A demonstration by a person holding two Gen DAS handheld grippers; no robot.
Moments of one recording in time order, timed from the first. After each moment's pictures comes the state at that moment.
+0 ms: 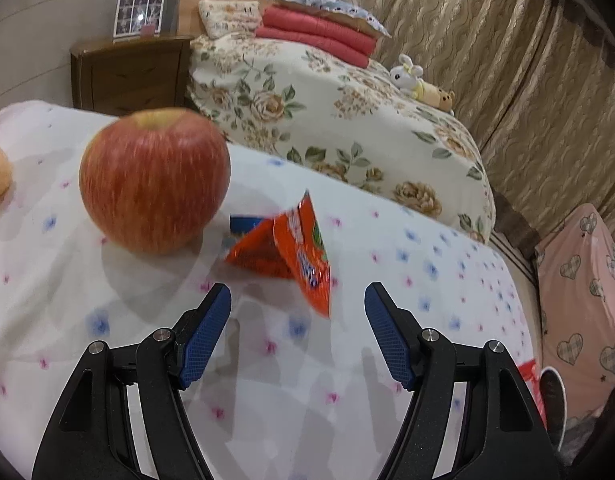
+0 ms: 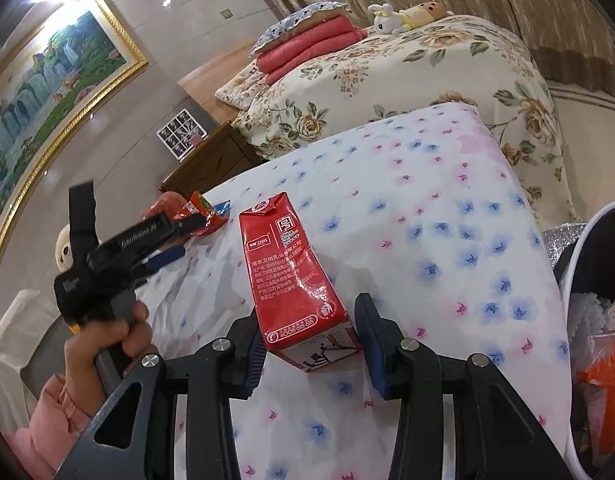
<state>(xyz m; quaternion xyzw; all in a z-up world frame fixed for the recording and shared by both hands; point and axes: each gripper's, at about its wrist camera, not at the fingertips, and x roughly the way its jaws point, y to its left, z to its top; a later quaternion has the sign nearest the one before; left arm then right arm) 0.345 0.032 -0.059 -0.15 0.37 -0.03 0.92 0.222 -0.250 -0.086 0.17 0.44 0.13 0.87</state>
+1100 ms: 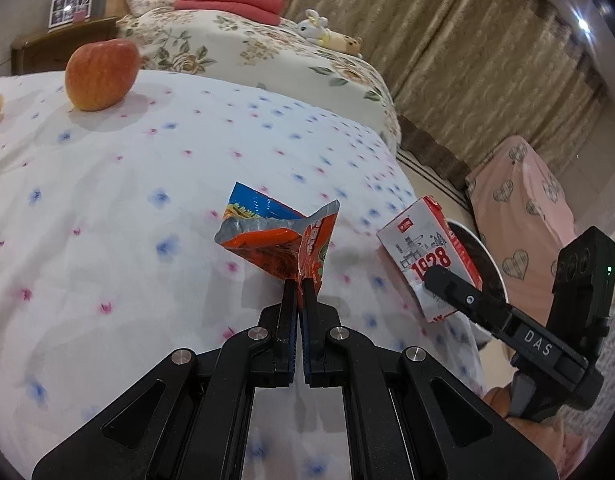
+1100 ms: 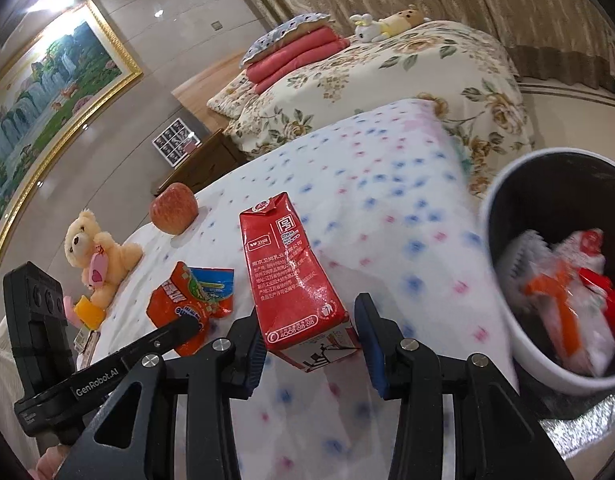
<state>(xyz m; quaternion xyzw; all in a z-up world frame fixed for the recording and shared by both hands) 0.174 -0.045 -0.057 -0.12 0.42 -0.18 0.88 0.145 -0.281 -0.071 0.19 0.43 0.10 0.88</state>
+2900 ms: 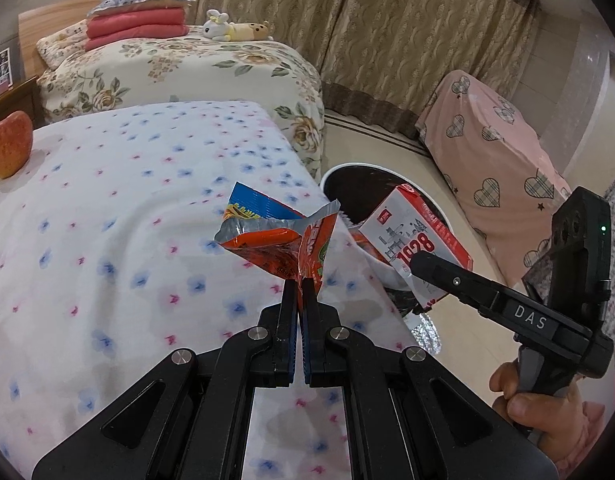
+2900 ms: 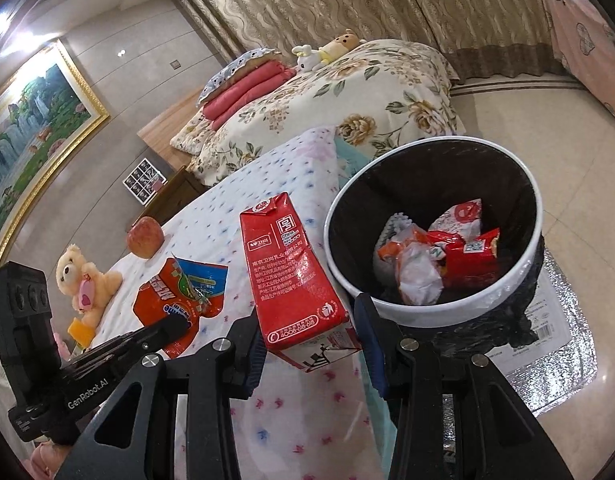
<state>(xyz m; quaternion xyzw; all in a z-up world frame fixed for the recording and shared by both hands) 0.126 -0.153 -0.039 -0.01 0.40 -0.27 0.88 0.071 -0.365 -0.052 0.22 0.40 0.03 0.89</state>
